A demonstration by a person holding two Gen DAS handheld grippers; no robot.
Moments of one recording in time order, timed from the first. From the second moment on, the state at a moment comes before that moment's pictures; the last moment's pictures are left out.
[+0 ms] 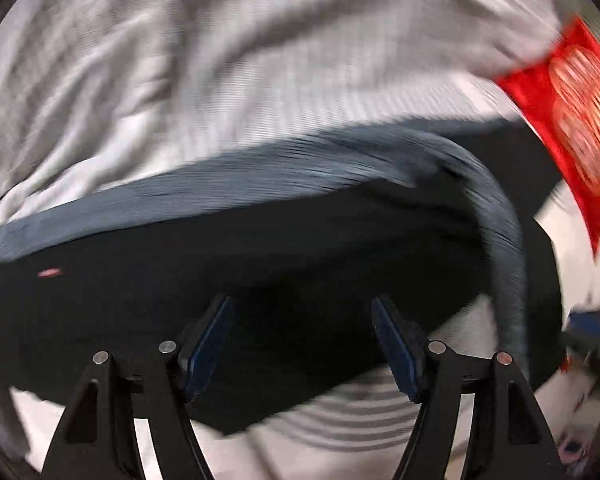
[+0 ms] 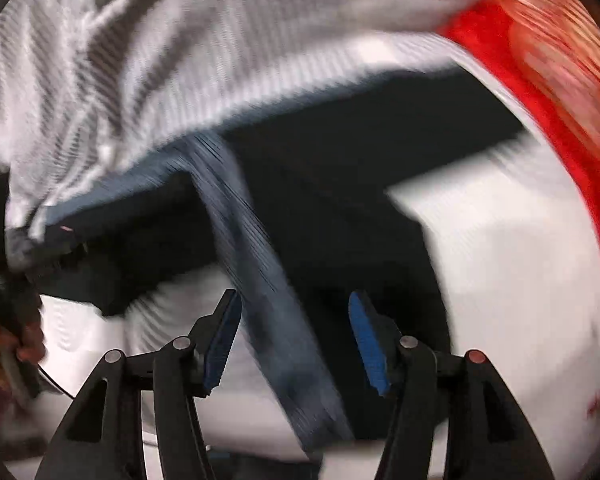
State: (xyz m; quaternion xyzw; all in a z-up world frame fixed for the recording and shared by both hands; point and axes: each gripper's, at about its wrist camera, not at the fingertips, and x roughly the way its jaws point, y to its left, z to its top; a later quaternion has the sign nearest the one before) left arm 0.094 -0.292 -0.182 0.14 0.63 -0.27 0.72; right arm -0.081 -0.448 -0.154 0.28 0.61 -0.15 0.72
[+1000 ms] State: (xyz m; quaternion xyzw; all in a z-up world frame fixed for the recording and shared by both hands) left arm 0.038 -0.398 -0.200 0.20 0.61 -0.35 0.68; right arm -0.183 -0.475 -0.200 0.68 0.36 -0.08 0.64
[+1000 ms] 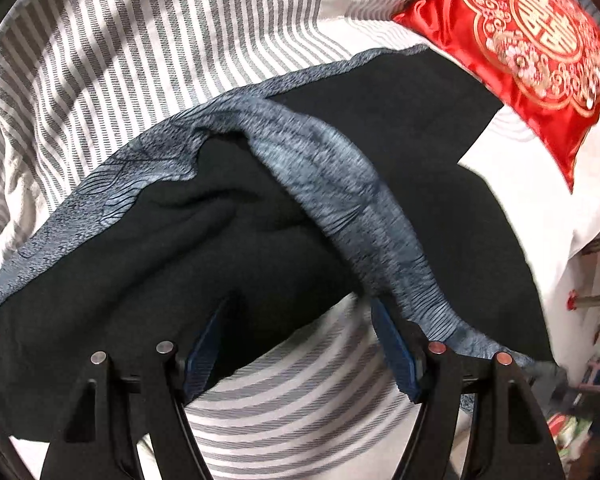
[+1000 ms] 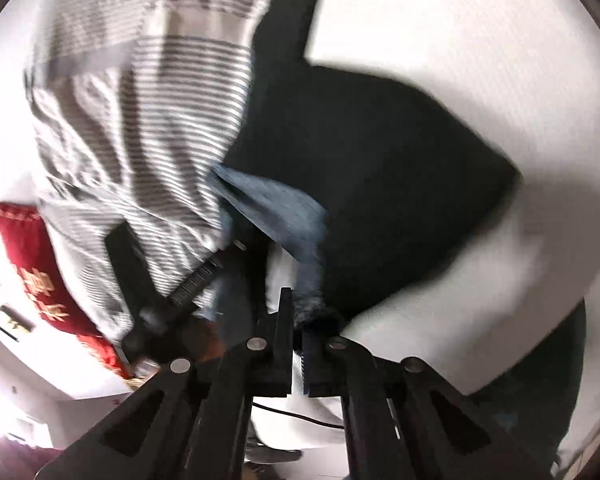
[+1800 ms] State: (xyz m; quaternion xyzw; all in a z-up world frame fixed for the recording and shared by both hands) left arm 0.135 -0.475 -0.153 0.12 0.61 -0.24 0.75; right arm 0.018 -0.753 -0.196 0.61 0.43 -0.04 0.66
